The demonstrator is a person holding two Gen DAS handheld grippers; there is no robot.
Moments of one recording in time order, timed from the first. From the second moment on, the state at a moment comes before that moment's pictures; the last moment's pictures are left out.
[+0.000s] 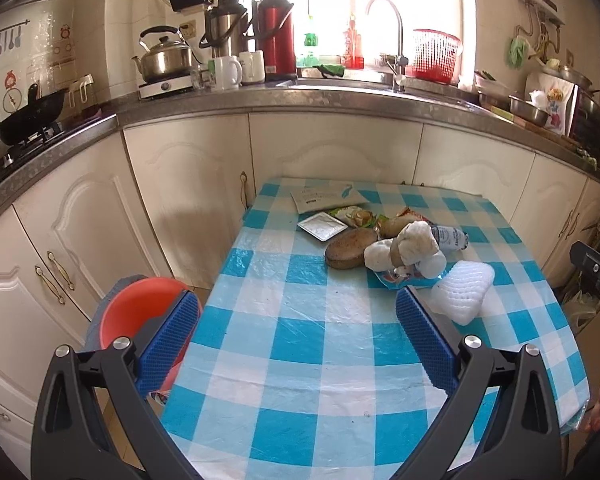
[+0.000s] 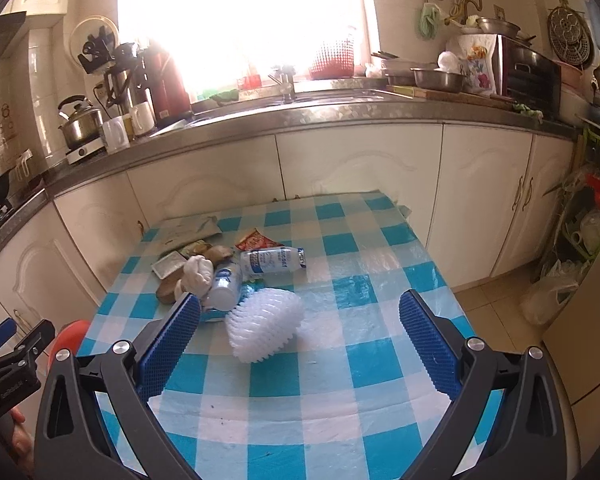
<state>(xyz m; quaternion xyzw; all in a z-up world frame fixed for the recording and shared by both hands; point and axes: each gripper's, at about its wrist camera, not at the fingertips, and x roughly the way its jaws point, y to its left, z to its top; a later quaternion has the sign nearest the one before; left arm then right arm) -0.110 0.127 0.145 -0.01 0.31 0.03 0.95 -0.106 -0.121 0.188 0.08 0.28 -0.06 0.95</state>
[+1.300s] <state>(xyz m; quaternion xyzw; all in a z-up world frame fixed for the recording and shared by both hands) -0.157 0.136 0.184 -0.02 0.25 0.04 0.97 -0.161 -0.080 0.228 0.04 0.21 0.00 0.98</state>
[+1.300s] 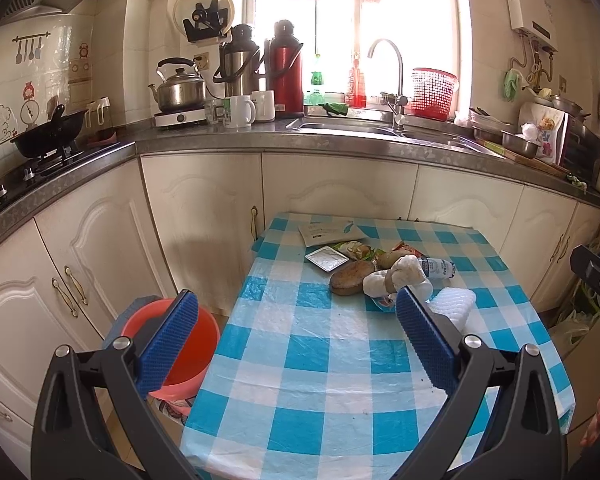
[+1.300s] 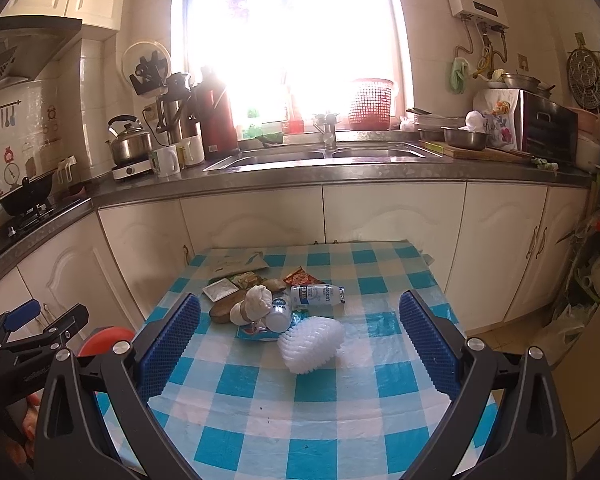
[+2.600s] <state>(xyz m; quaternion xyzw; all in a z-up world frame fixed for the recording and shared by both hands) -0.003 0.092 0.066 0.03 0.35 -0.22 0.91 -0.014 -0.155 0.077 0.23 0.39 0.08 0.89</state>
